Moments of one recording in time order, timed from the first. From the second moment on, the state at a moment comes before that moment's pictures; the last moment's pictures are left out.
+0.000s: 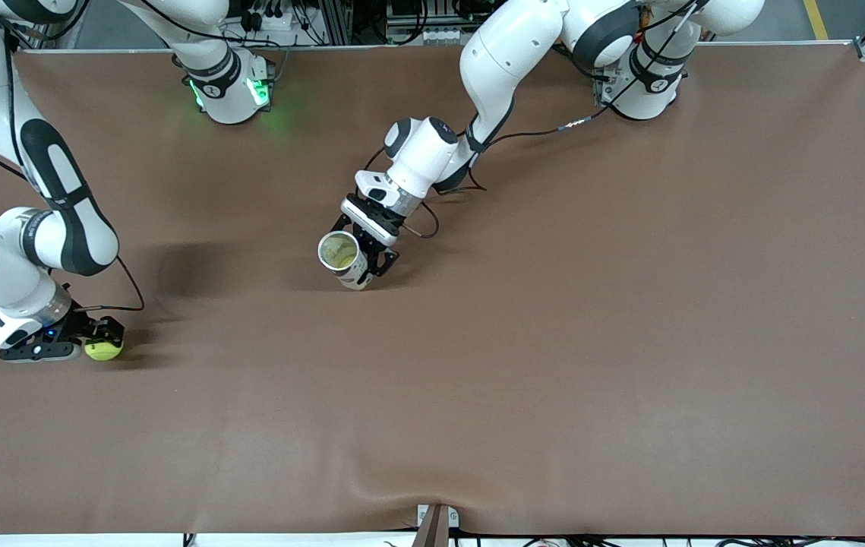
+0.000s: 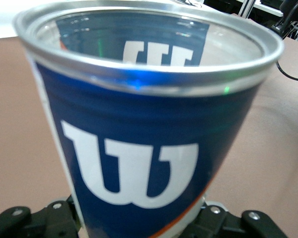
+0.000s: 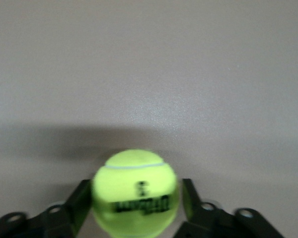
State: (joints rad) left arm -1.01 1.05 -0.18 -1.37 -0.92 3.55 0.61; right arm -0.36 0.59 0.07 -1.92 -0.13 2.72 -0.33
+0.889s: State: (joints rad) left arm -1.01 1.05 -0.18 -1.37 -0.92 3.55 0.61; right arm -0.26 0.32 0.09 -1.81 -0.08 2.10 -0.36
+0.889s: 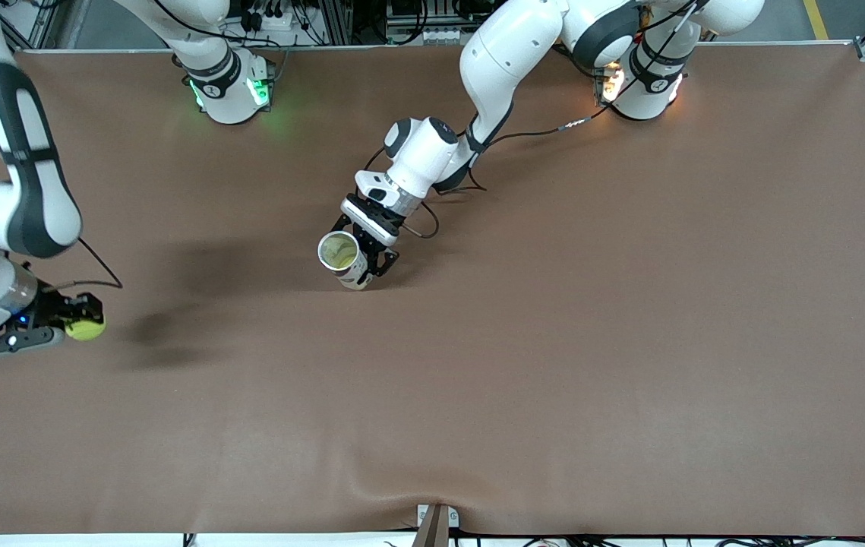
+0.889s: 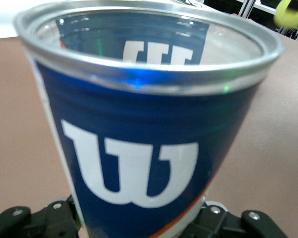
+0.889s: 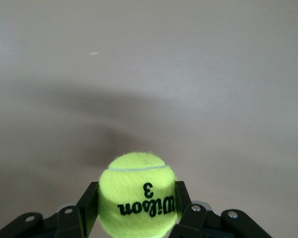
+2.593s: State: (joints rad) left arm -1.01 1.05 -0.18 -1.37 -0.92 3.55 0.61; right arm 0.23 0.25 0.34 -1.73 0.02 1.94 0.87
